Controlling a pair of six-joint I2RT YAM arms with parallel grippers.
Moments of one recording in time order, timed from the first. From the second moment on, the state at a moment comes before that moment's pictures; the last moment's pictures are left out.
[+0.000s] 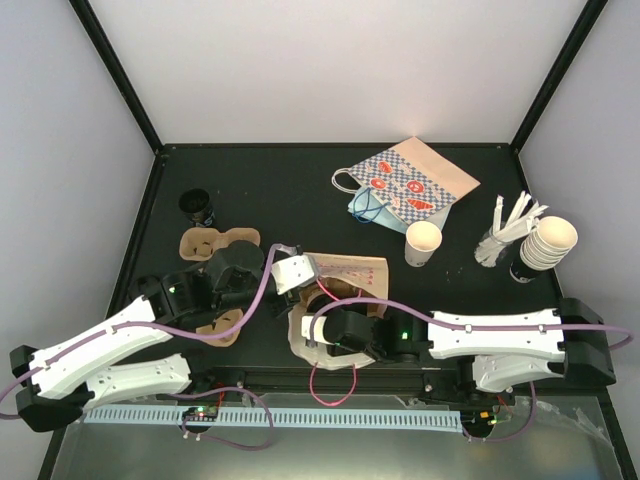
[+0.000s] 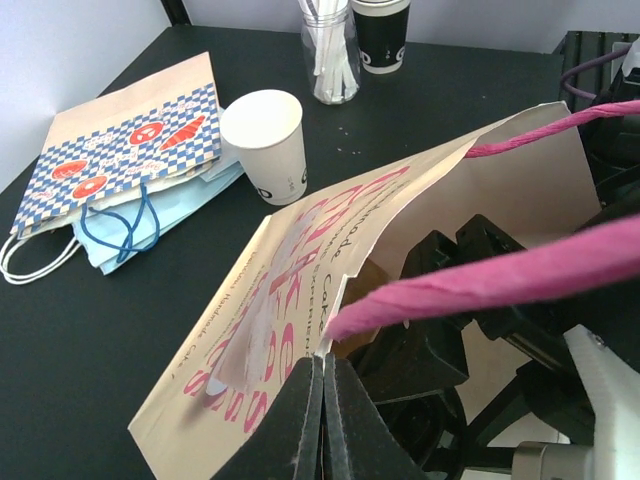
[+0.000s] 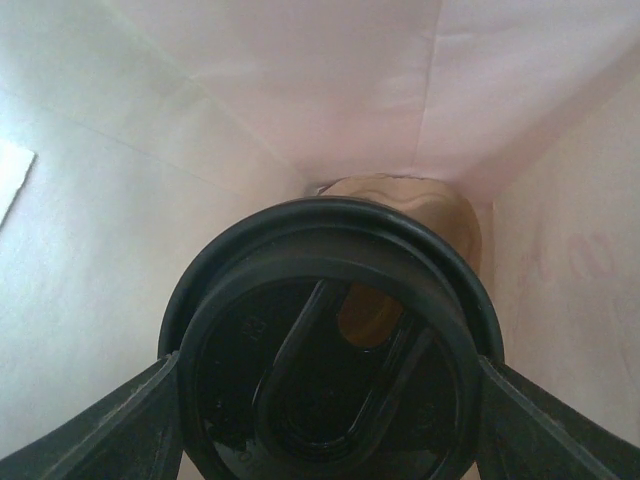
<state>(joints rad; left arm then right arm) -1.04 0.88 0.99 -0.61 0.07 0.17 1.45 1.24 0.86 -0.50 0.47 -0.41</state>
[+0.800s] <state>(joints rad) -1.04 0.84 0.95 -0.60 0.12 0.09 1.45 1.30 0.84 -0.43 0.56 -0.42</state>
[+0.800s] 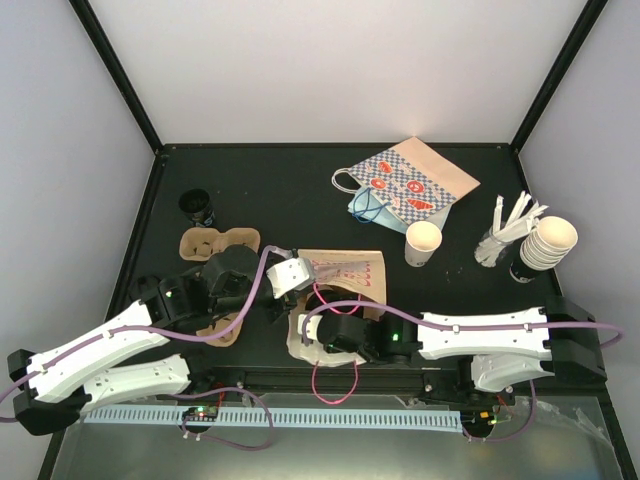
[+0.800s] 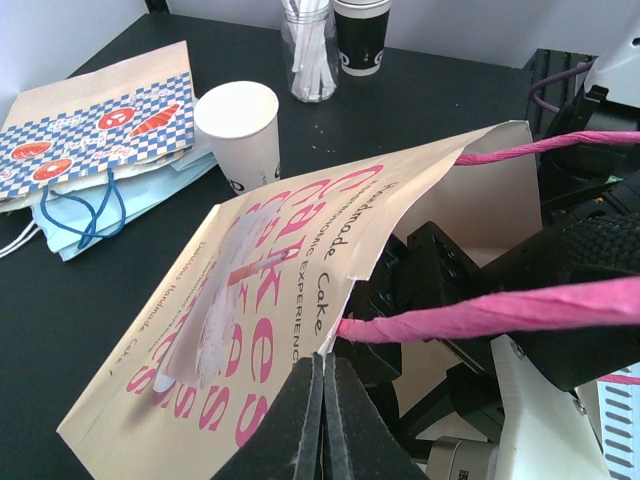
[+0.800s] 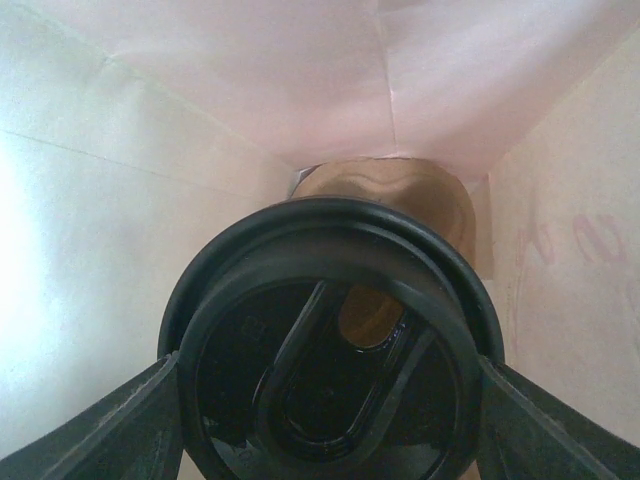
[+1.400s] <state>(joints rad) -1.04 0.84 0.95 -0.60 0.12 0.05 1.45 1.34 0.84 -0.43 0.60 -0.42</state>
